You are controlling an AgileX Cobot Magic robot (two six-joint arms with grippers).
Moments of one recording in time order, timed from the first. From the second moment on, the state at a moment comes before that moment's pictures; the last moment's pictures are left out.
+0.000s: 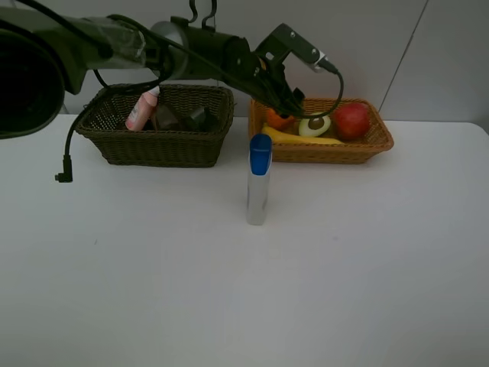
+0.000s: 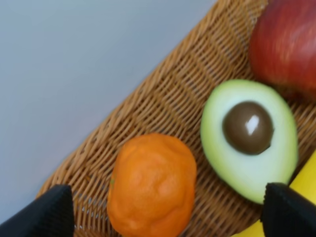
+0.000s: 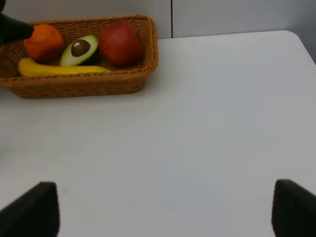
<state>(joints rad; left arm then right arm) -0.63 2.38 -1.91 -0.13 0.22 0.35 0.01 0.00 -0.52 -0.07 1.04 0.04</state>
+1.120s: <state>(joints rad) -0.65 2.13 -1.92 -0.23 1.01 0.06 0.01 0.00 -0.52 -0.07 1.04 0.04</state>
